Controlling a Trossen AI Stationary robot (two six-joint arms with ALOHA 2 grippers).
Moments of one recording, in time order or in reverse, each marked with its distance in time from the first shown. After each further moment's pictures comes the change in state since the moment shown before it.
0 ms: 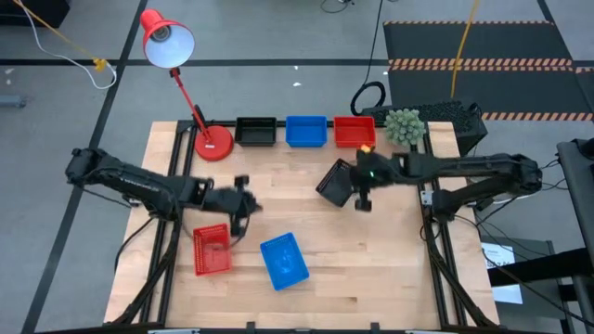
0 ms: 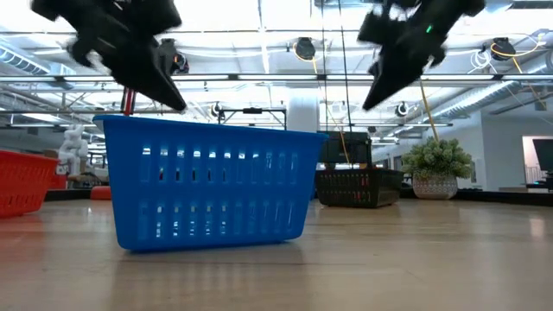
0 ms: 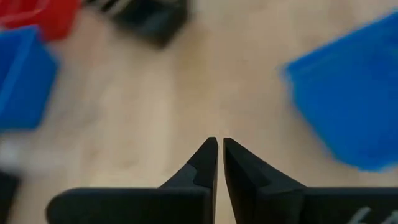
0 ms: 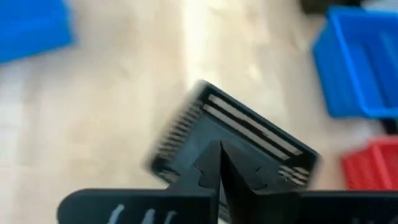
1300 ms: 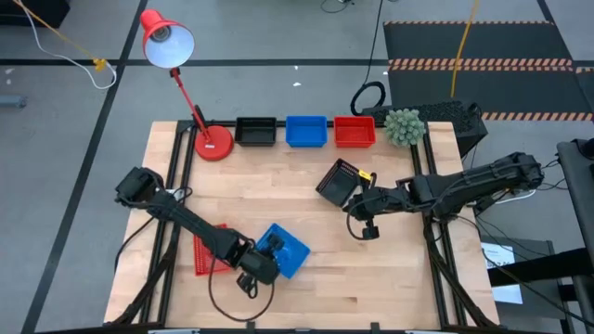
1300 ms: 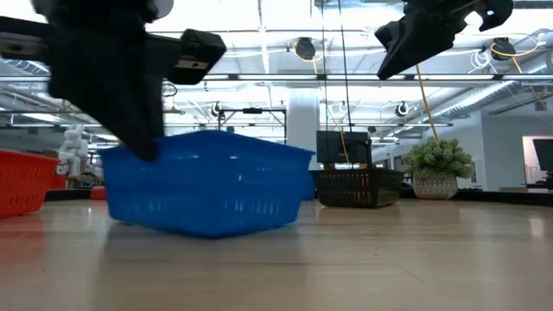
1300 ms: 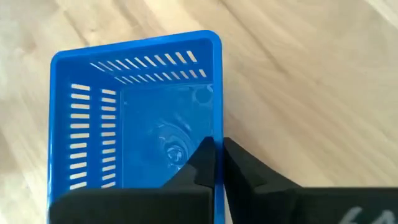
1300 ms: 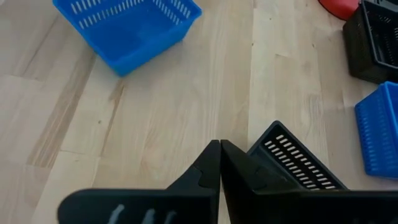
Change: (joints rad) left arm -0.345 0.617 0.424 -0.112 0.052 0.204; right arm 0.310 -0.027 0.000 0.027 0.105 0.032
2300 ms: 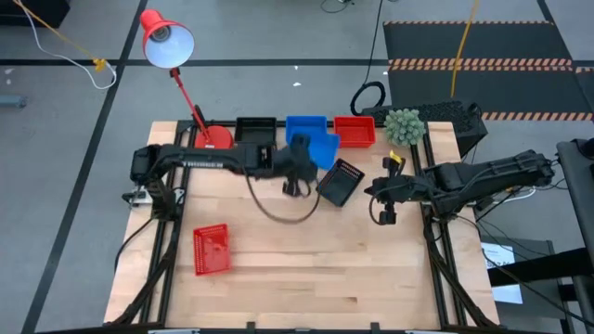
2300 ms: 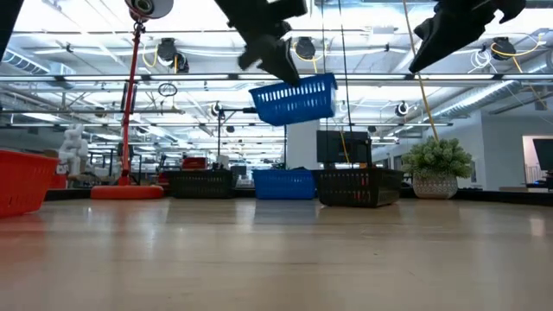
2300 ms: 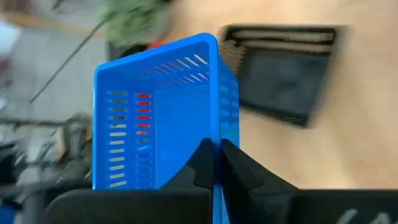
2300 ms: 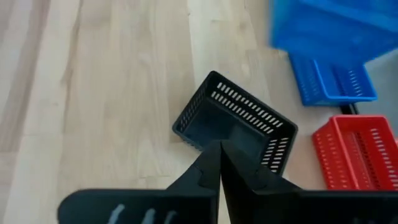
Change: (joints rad) left arm 0.600 -0.001 0.424 -0.116 -0.176 0.422; right arm -0.001 -0.232 -0.009 -0.270 0.179 0.160
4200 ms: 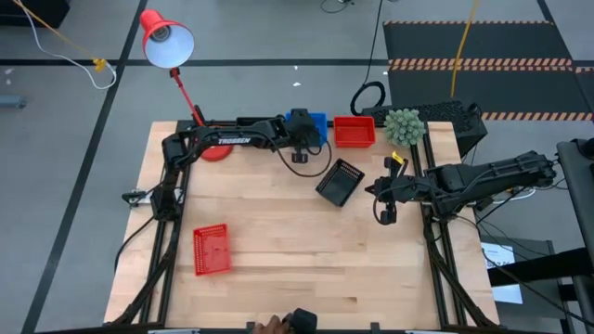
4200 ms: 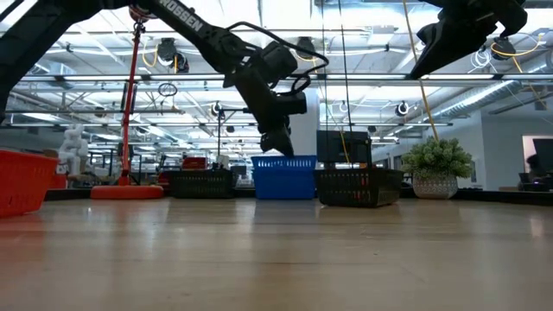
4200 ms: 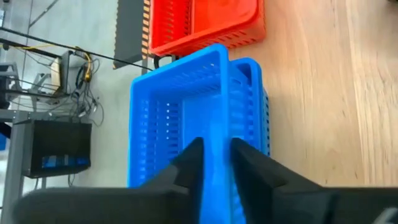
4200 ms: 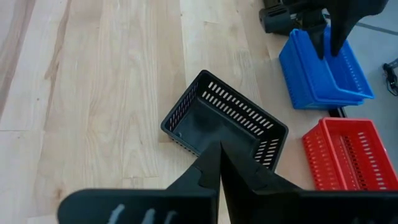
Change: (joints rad) left arm 0.334 0.276 0.004 0.259 0.073 0.036; right arm -0.001 -0.053 -0.073 0.058 0.035 -0.051
